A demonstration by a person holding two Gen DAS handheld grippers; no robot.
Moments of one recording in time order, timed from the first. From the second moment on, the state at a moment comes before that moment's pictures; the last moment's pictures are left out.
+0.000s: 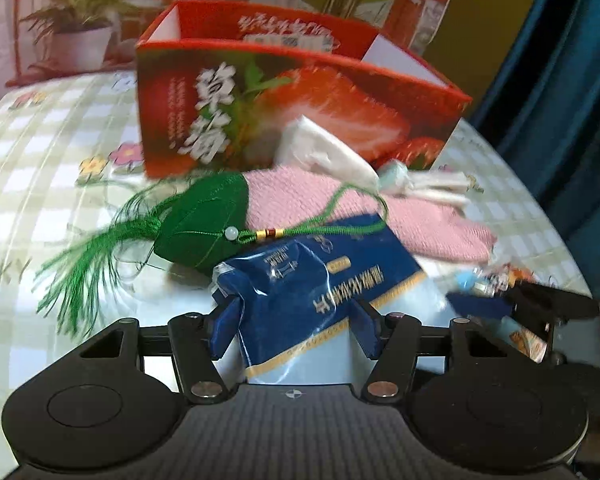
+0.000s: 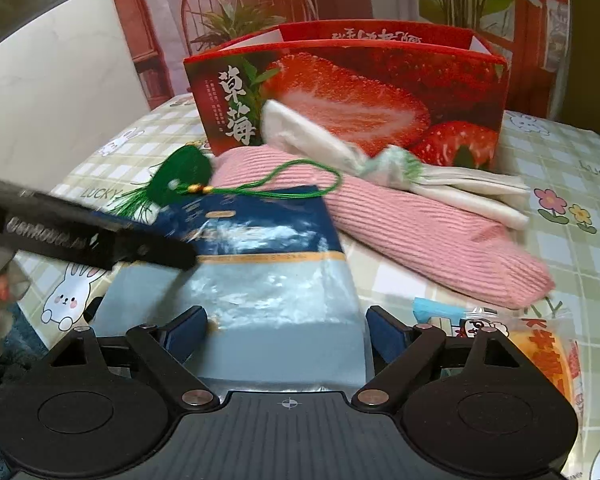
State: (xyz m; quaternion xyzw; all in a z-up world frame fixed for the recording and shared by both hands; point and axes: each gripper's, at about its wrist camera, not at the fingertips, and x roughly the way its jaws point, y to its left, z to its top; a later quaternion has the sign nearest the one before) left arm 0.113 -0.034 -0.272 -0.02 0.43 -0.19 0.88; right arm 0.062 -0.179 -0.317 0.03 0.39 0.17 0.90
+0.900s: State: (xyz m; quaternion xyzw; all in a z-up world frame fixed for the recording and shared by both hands) left arm 0.099 -0.013 -0.296 -0.09 0.46 -0.22 0.86; right arm 0.067 -0.179 -0.323 0.03 0.37 0.19 0.91
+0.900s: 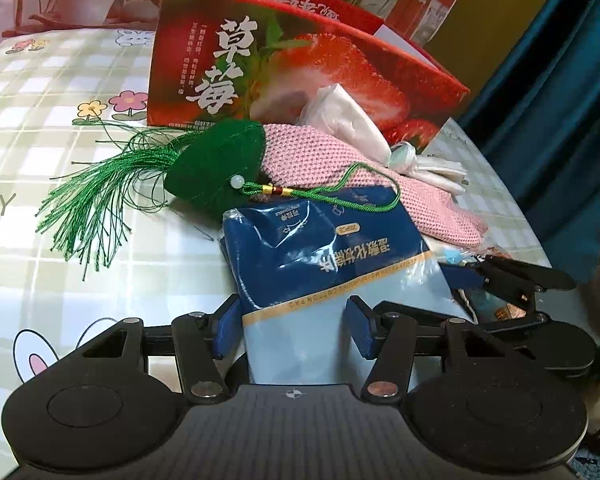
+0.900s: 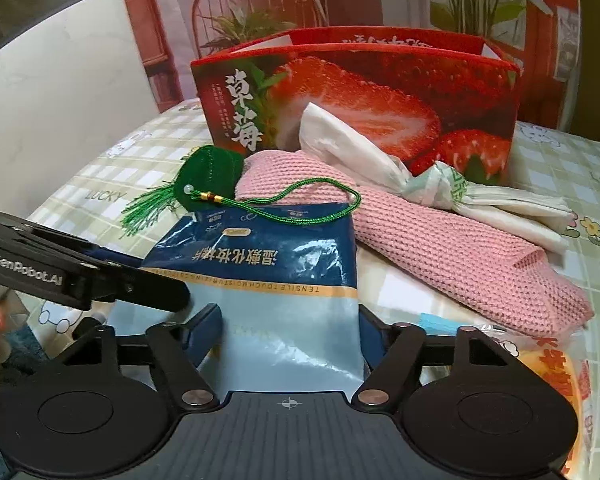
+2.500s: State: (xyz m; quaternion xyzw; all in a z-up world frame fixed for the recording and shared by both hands) left arm 0.191 -0.029 -0.143 -0.08 0.26 -0.25 0.93; right arm 0.153 -0.194 -0.193 -0.05 0.21 0.18 0.96
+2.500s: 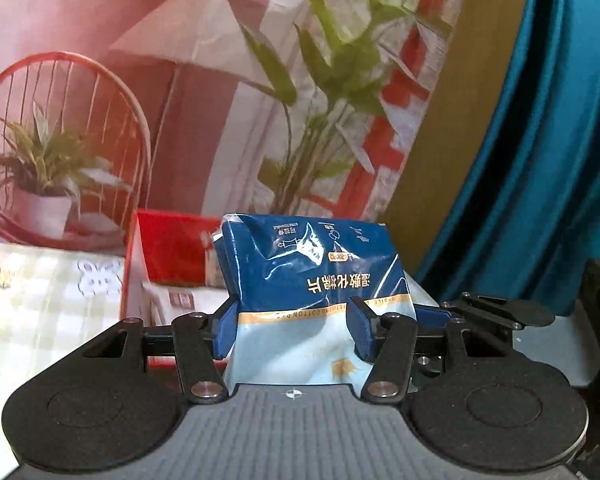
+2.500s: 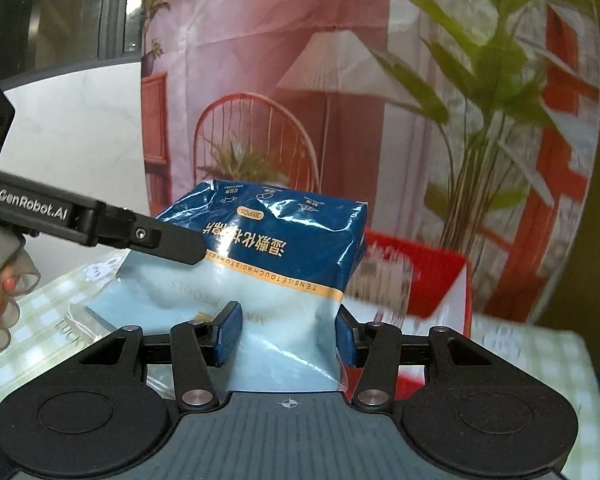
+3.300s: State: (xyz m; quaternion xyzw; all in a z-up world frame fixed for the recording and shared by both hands) left arm 0.291 -0.025 -0.171 -0.05 0.29 -0.22 0.93; right arm 0.288 -0.174 -0.204 -0.07 0.24 0.14 0.96
